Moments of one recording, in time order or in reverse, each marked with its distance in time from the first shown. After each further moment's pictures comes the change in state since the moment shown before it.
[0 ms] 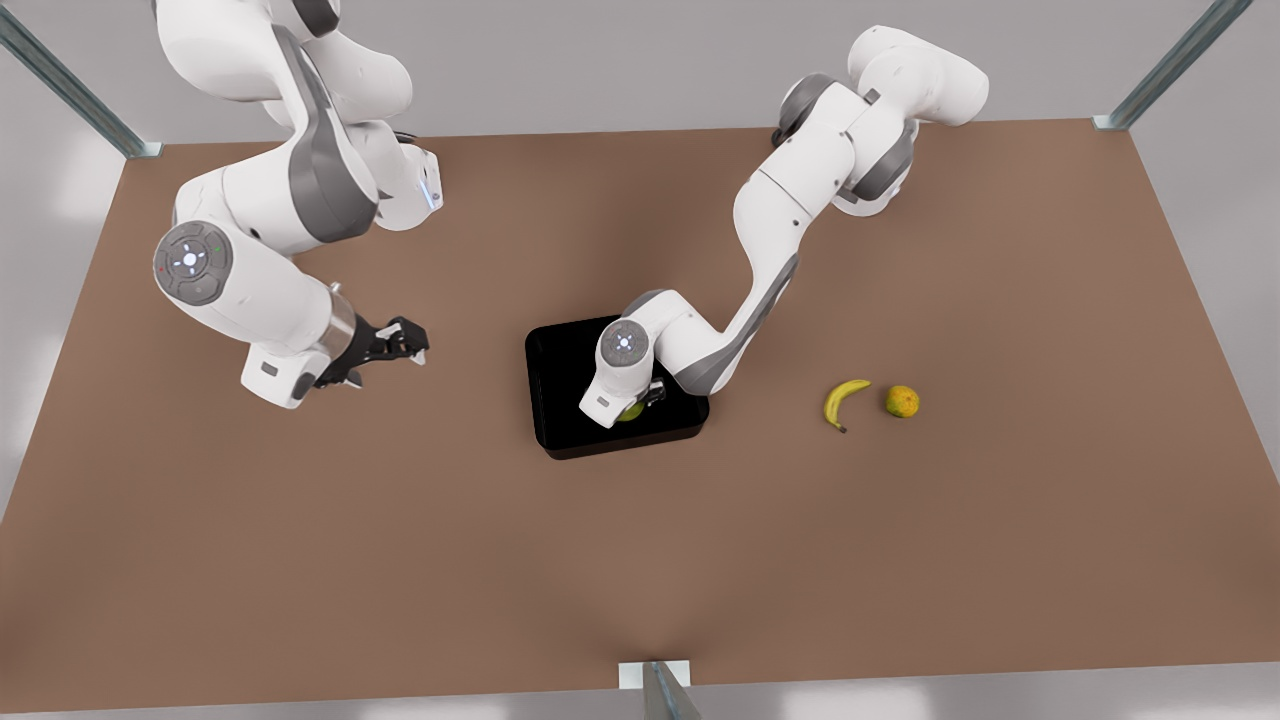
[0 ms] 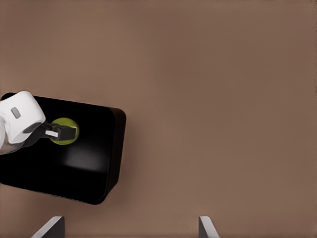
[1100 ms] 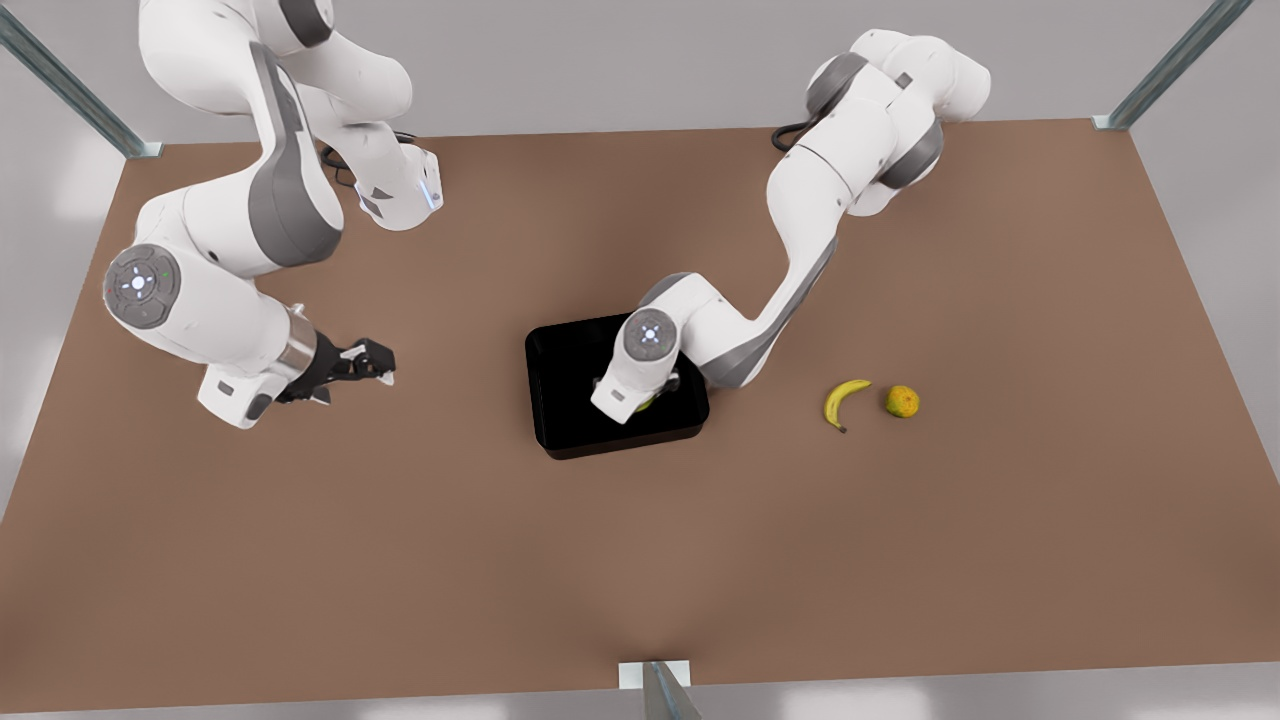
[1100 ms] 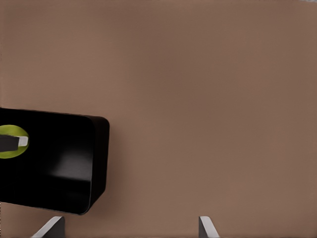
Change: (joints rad) left arm 0.132 -0.130 -0.135 0.006 -0.002 -0.157 0.034; right arm -0.049 0.028 -0.005 0.023 -0.004 0.012 -0.013
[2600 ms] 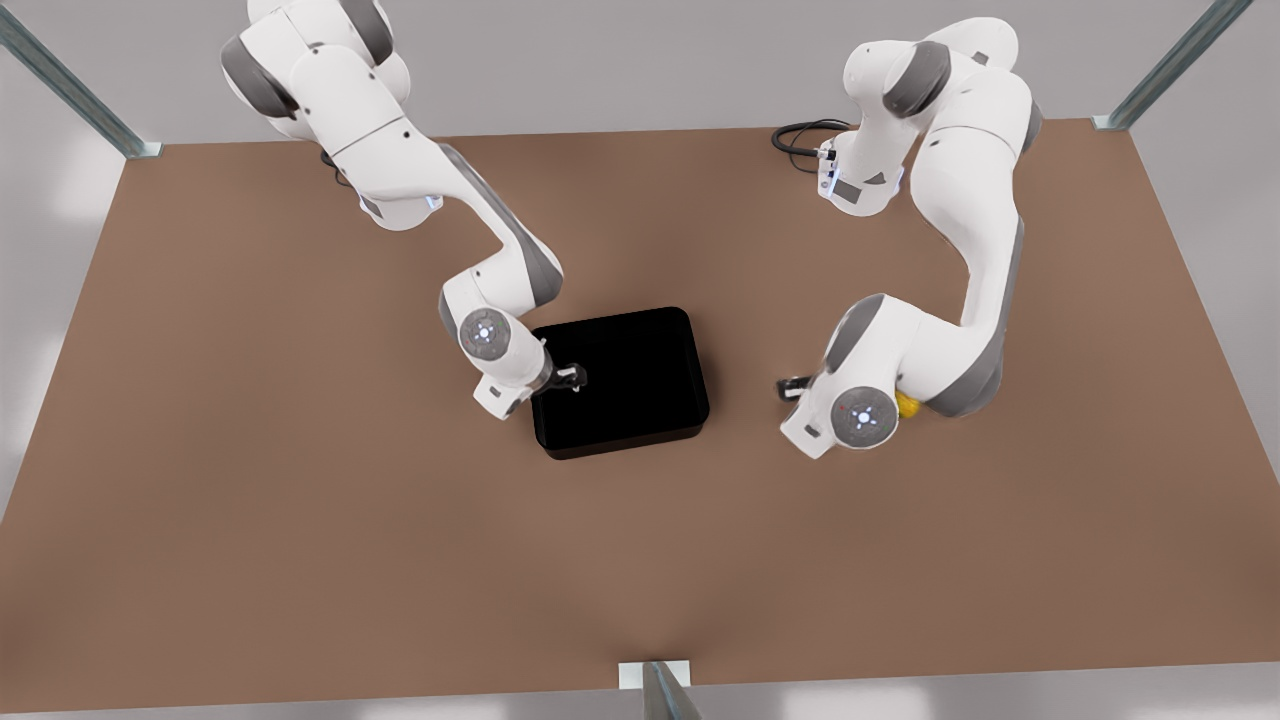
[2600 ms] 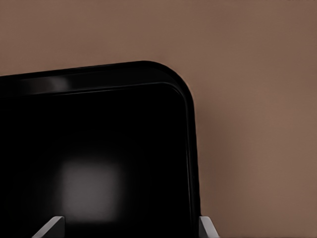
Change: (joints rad) left arm 0.392 -0.185 -0.048 0.071 0.044 -0.661 0.427; right arm 0.329 0.187 0.031 -0.532 0.044 0.746 0.413
